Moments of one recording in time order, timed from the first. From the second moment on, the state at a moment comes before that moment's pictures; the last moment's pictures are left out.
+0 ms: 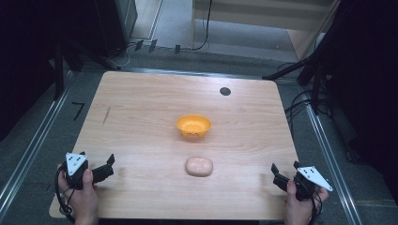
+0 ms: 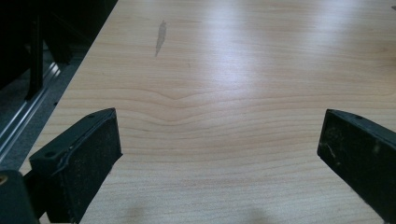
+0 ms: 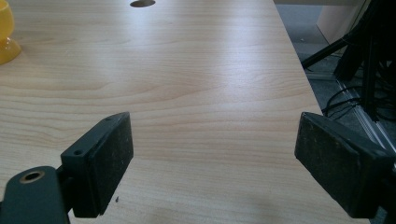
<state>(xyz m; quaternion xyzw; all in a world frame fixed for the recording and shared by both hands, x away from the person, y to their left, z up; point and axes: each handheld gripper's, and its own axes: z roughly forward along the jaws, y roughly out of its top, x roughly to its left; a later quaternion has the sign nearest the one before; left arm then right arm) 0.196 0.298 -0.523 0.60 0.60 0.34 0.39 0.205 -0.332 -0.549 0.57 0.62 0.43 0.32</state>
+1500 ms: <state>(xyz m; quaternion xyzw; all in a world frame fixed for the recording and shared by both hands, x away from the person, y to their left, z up) 0.195 0.300 -0.523 0.60 0.61 0.34 0.40 0.256 -0.234 -0.522 0.29 0.88 0.36 0.11</state>
